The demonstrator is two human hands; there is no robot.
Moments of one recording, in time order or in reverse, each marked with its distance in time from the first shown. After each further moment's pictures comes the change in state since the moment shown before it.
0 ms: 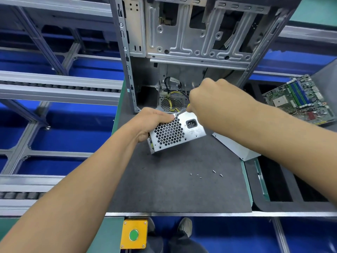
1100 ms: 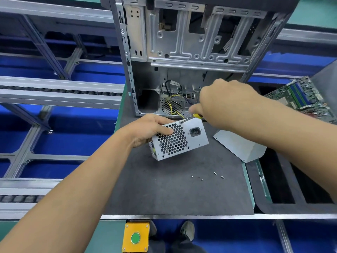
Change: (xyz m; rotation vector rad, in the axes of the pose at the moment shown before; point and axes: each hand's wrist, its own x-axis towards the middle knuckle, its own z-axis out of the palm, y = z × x) left_hand -0.024 0.004 -0.006 0.108 -0.240 -0.012; right_hand 0.001 0.007 -0.009 0.119 -0.156 0.237
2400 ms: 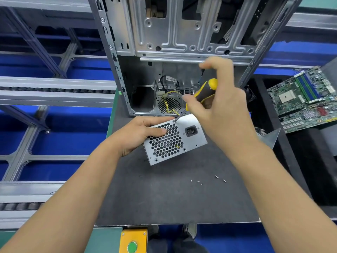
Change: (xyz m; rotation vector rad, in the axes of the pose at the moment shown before) left_hand 0.001 -0.006 -0.004 -0.070 -0.046 0.112; right_hand 0.014 0.005 0.073 1.010 0.686 -0.090
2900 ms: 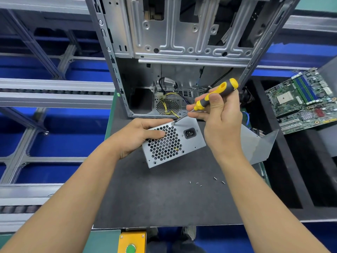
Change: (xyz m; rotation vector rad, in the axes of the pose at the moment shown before) left_hand 0.001 -0.002 0.000 -0.001 -0.020 0.003; right_hand -0.012 0.036 0.030 0.616 0.234 0.200
